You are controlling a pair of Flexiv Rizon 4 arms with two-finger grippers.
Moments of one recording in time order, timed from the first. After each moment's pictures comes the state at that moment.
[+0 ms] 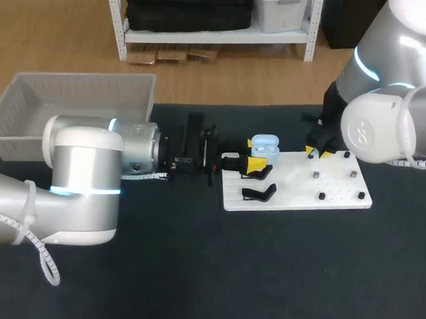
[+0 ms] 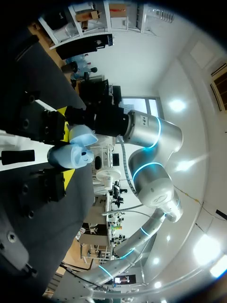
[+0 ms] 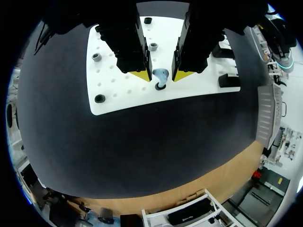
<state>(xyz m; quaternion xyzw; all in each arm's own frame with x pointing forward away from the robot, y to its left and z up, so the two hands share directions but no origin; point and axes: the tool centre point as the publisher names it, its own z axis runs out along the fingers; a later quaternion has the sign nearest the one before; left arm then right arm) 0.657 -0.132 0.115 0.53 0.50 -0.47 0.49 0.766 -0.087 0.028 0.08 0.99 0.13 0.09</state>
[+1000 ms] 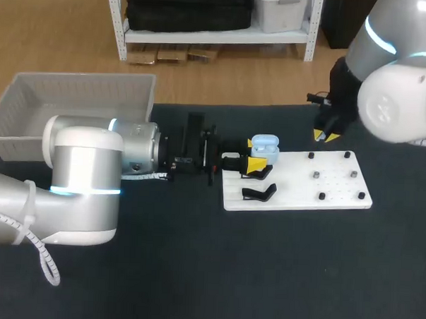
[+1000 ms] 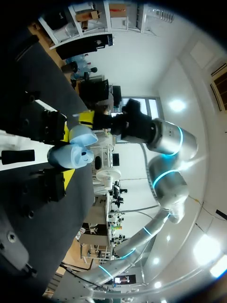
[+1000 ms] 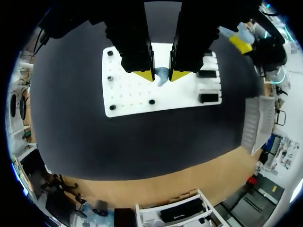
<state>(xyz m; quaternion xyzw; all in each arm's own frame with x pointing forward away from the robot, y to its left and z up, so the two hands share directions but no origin) 0.657 -0.132 0.115 0.53 0.50 -0.47 0.49 0.739 -0.087 0.105 0.04 0.99 0.12 0.10</state>
